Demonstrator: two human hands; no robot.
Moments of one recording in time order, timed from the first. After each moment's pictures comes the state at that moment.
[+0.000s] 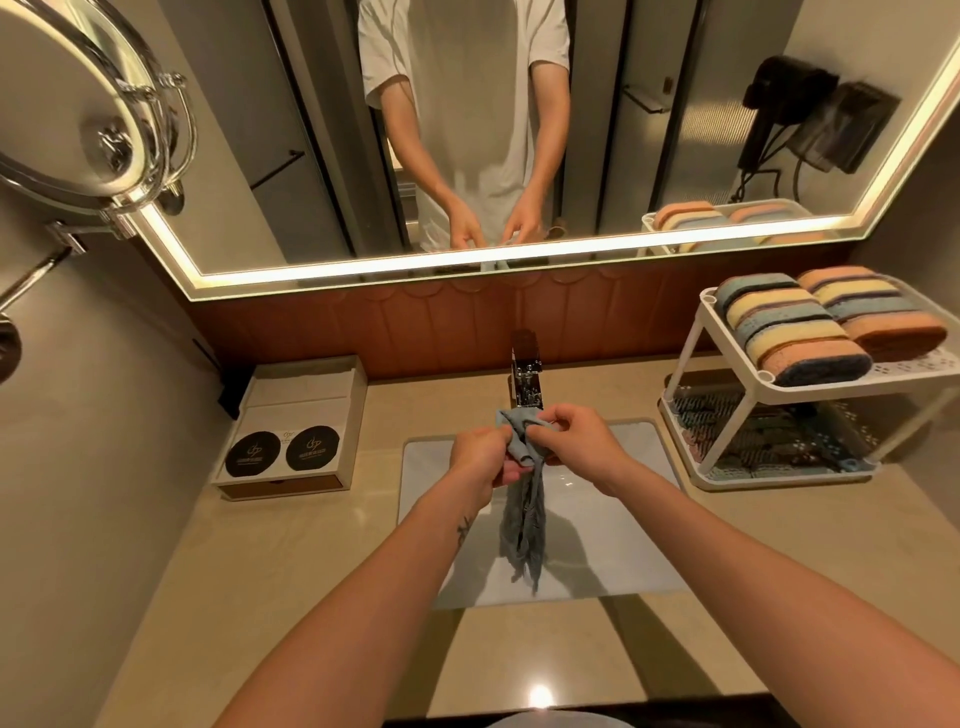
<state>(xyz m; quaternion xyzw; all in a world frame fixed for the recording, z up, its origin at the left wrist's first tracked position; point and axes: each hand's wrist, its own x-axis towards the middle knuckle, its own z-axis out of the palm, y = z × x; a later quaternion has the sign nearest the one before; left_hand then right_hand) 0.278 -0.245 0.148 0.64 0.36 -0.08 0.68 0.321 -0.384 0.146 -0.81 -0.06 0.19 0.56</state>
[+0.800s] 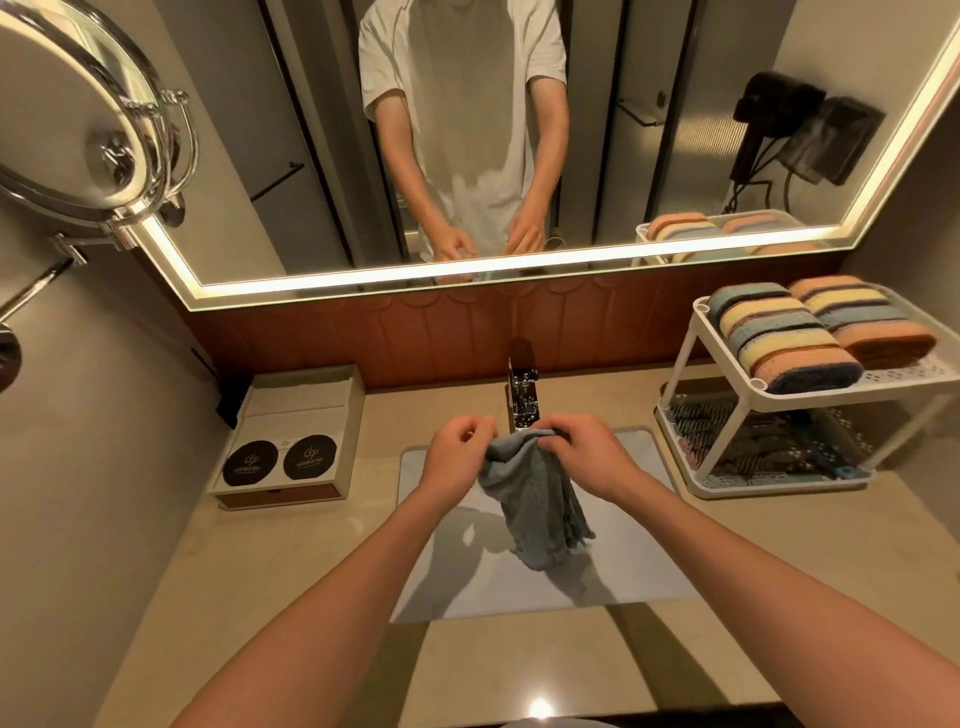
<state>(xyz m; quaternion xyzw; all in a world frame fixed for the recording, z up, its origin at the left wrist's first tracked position) 0.265 -0.216 0.146 0.81 0.18 0.05 0.56 0.317 -0.400 0.158 -0.88 -0.20 0.12 0.40</state>
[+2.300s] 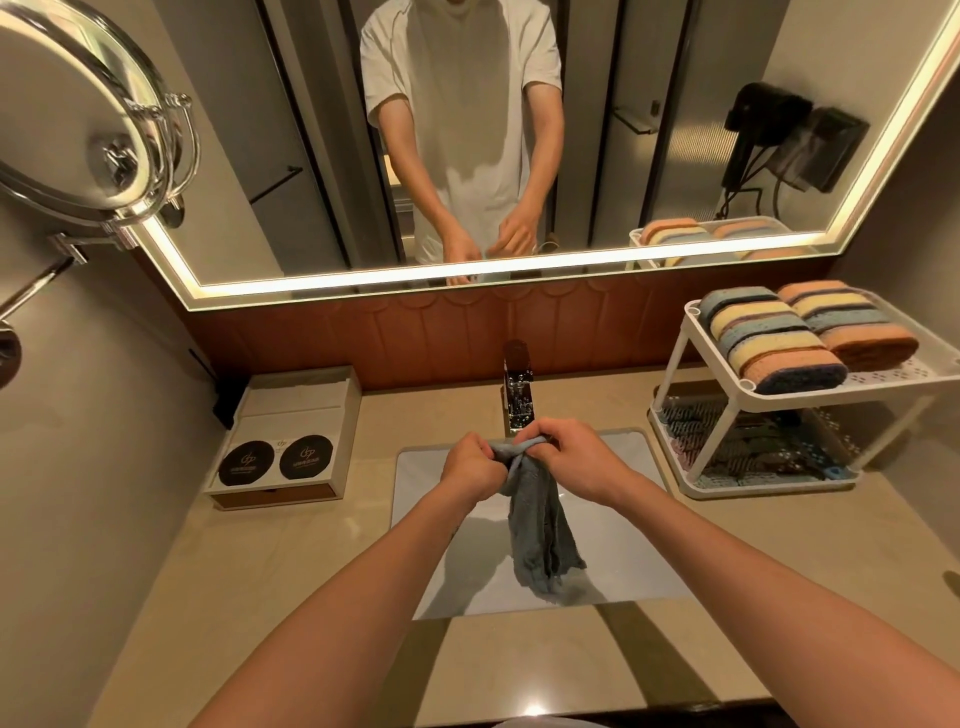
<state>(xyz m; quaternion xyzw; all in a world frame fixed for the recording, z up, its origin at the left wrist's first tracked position) 0.279 -0.240 0.130 0.83 0.29 -0.09 0.47 0.306 -0.400 0.165 -0.86 -0.22 0.16 0.43</state>
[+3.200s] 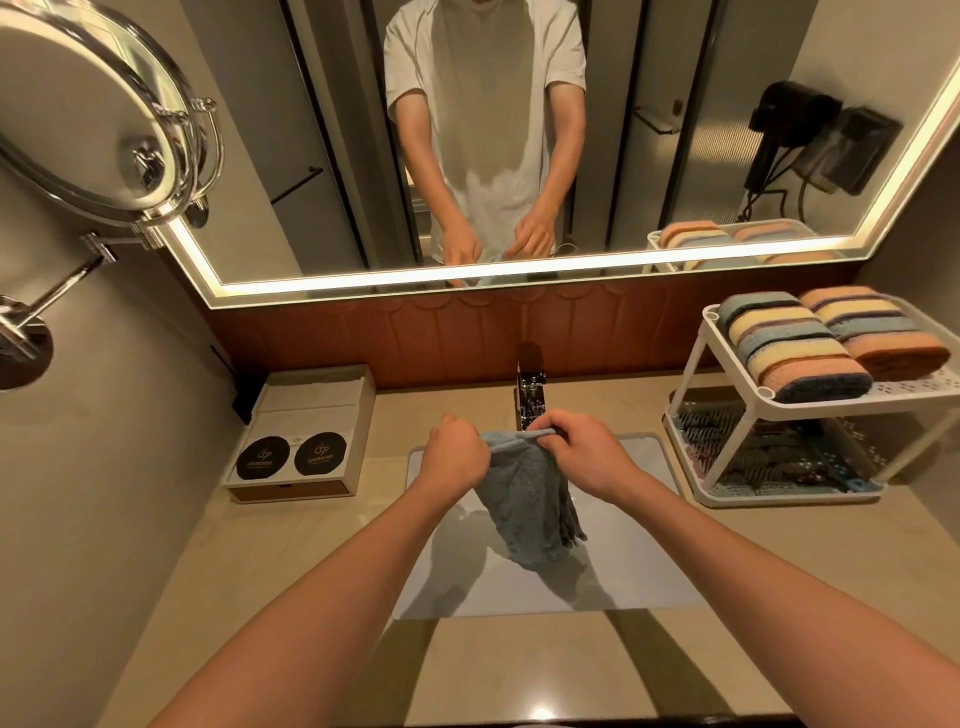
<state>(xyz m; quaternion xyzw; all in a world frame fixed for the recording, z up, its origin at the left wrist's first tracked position) 0.282 -0.208 0.148 0.95 0.22 -0.03 0.23 0.315 -0.394 0.164 -0.89 -0.22 0.10 0.40</state>
